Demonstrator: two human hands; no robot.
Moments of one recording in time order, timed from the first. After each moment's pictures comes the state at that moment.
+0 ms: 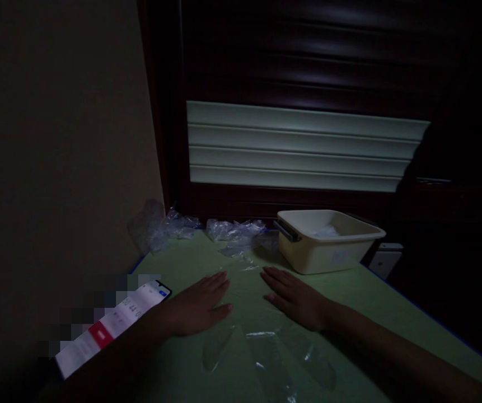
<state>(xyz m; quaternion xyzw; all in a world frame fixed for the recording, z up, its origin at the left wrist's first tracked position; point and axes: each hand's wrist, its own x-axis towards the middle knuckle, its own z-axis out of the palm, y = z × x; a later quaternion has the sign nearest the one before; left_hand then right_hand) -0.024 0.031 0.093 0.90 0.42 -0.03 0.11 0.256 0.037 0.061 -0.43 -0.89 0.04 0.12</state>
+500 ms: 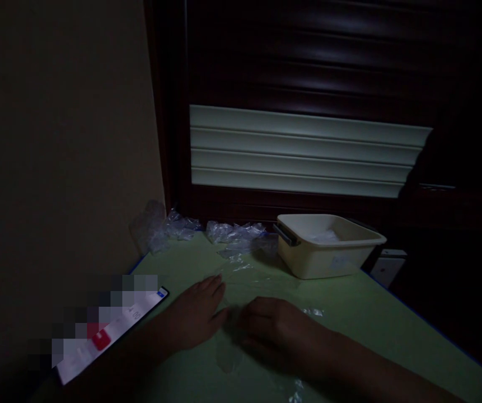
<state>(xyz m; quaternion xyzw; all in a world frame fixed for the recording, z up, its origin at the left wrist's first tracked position) -0.010 0.014 0.090 0.88 0.47 0.03 0.06 0.203 -0.013 0.109 -0.23 -0.96 0.00 0.14</state>
